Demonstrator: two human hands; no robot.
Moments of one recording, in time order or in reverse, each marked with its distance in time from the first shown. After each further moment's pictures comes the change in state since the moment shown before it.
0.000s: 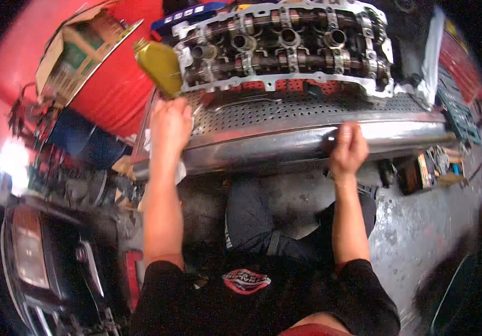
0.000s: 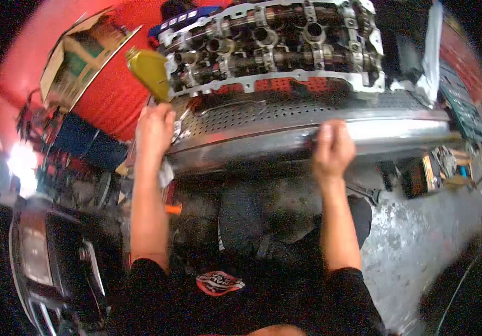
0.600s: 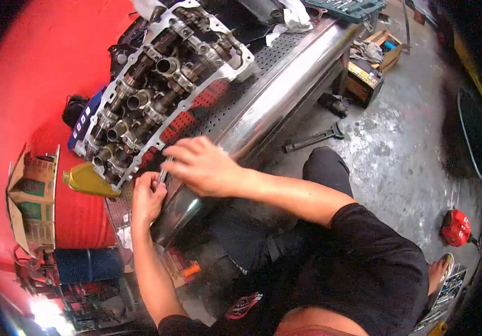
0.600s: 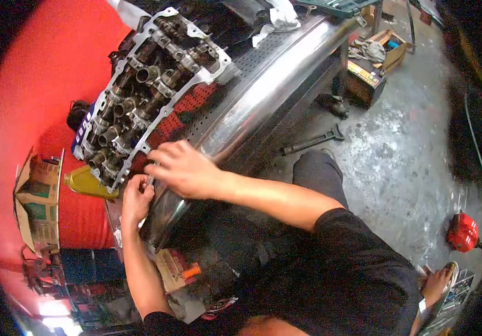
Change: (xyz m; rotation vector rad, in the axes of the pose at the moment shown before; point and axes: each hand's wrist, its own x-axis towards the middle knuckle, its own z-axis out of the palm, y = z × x) left_hand 0.021 0.047 0.036 -0.349 -0.556 0.236; right_hand 0.001 -0.069 0.052 -0.157 -0.338 -0.424
